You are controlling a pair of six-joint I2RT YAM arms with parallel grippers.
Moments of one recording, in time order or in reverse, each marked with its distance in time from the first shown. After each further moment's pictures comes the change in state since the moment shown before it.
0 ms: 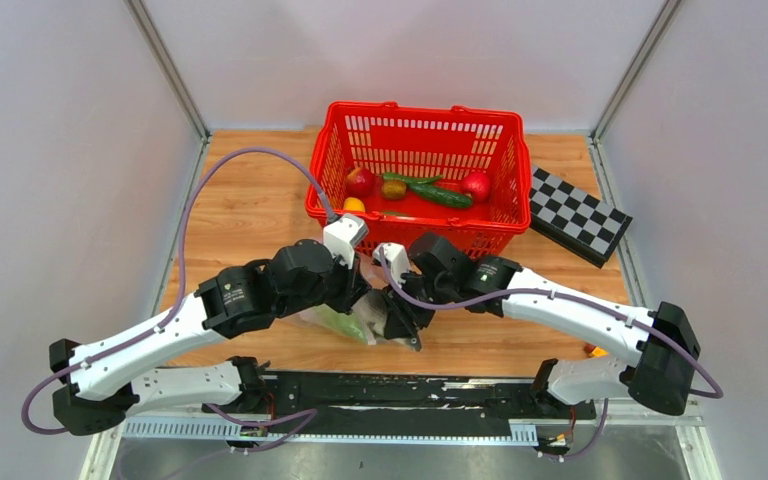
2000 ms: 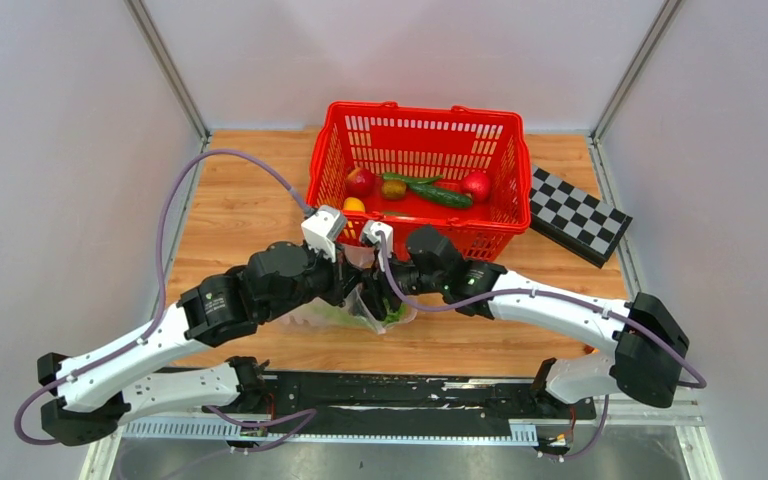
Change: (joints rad) left arm 0.016 -0.092 -0.055 0.131 -0.039 -0.014; right arm -0.003 0.060 -0.075 0.544 -0.010 0.076
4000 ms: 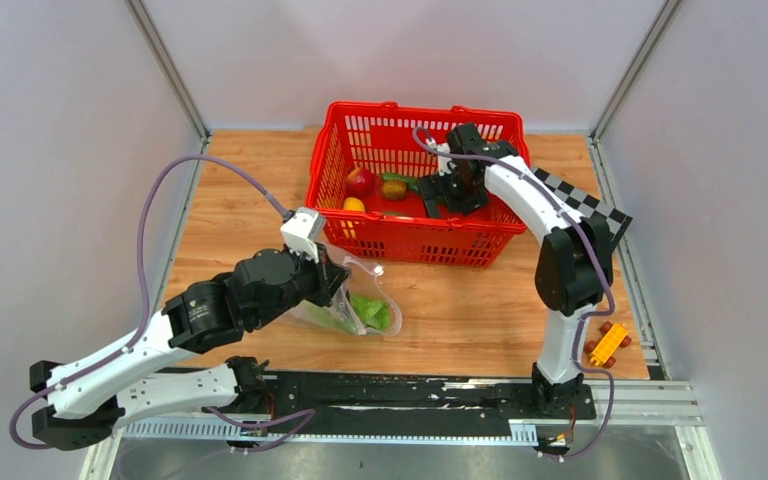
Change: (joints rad) left arm -0.011 -0.080 -0.011 -0.075 -0.134 -0.058; right arm -0.610 0.552 0.768 -0.924 0.268 -0.285
